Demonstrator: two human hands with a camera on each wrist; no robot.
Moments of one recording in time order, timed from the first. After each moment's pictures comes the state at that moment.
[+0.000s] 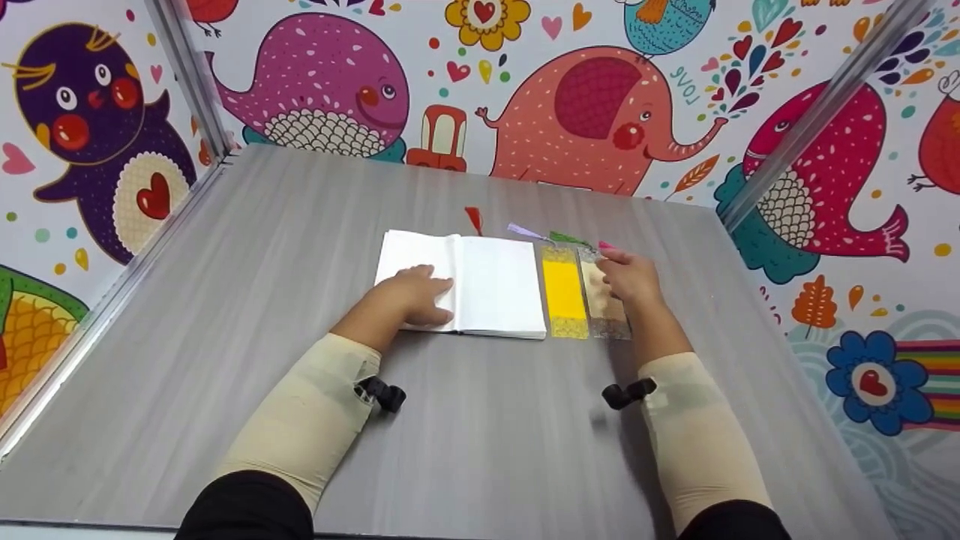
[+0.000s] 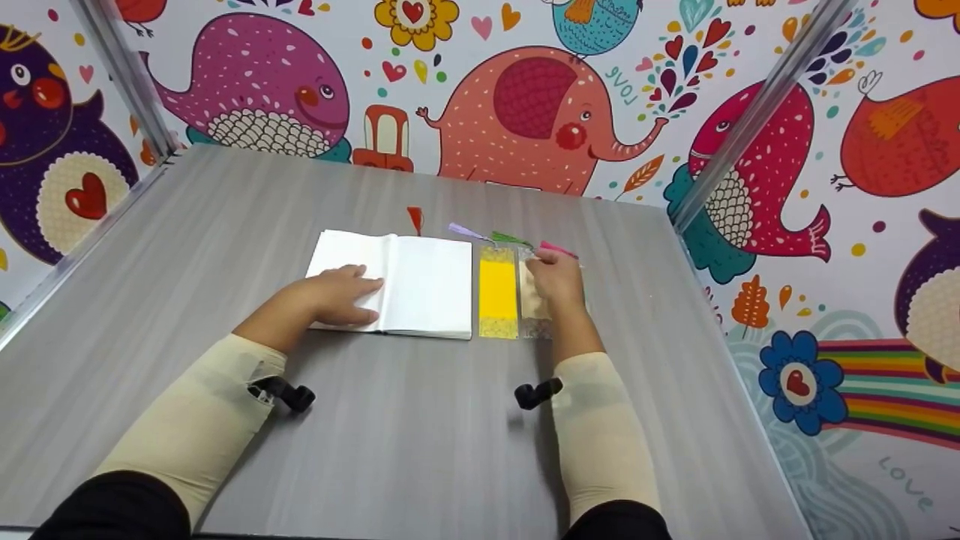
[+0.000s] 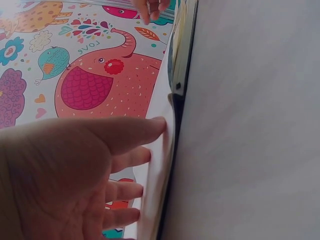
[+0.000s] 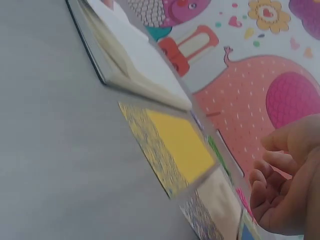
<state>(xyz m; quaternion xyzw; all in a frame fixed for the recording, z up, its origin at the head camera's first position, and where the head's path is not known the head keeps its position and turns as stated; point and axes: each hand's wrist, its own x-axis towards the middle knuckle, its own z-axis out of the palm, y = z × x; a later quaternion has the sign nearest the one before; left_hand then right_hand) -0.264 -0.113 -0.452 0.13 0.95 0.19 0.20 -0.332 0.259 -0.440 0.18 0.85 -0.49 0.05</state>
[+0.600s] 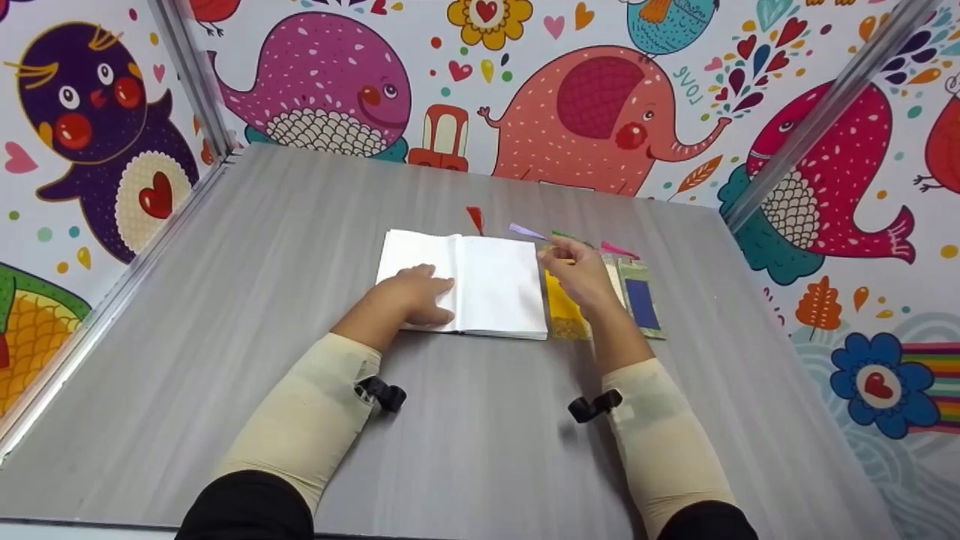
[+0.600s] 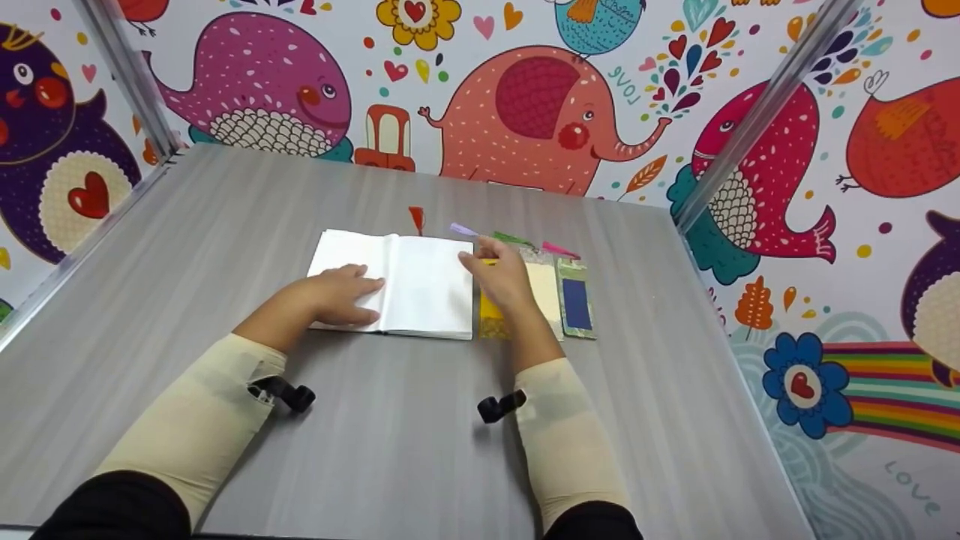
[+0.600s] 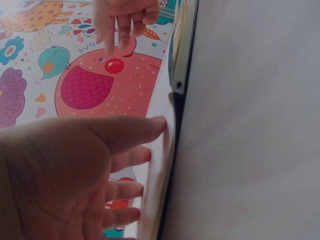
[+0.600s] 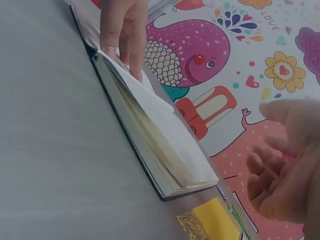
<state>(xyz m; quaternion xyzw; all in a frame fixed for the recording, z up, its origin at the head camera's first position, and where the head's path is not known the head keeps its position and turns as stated) -0.262 -0.111 -0.448 0.13 0.95 0.18 0.20 -0.313 0.188 -0.439 0.03 0.86 -0.50 0.07</state>
